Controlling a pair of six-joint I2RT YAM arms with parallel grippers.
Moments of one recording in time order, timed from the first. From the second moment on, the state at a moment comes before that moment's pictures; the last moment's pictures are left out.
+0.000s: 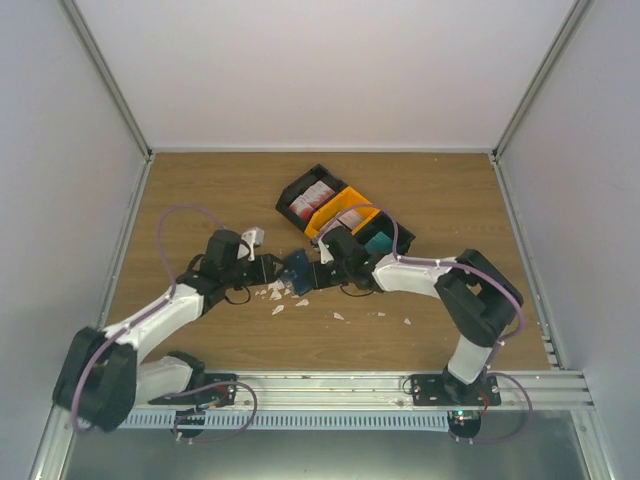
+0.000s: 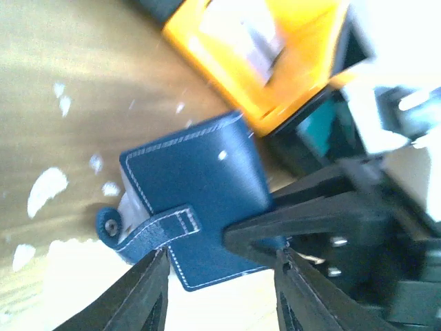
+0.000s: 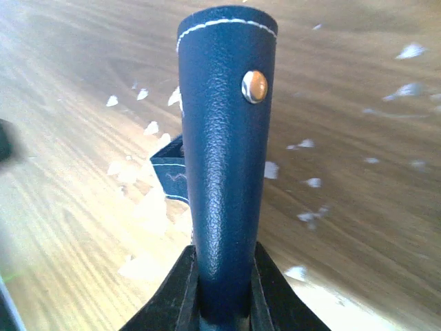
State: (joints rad) left arm -0.38 1.22 0.52 -0.05 0.43 -0.57; right arm 0.80 1.78 0.92 0.04 -0.35 0.58
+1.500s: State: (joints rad) left arm -0.30 1.00 0.86 -0.44 0.30 -0.48; right arm 1.26 2.05 1.42 -0.84 0.46 0.63
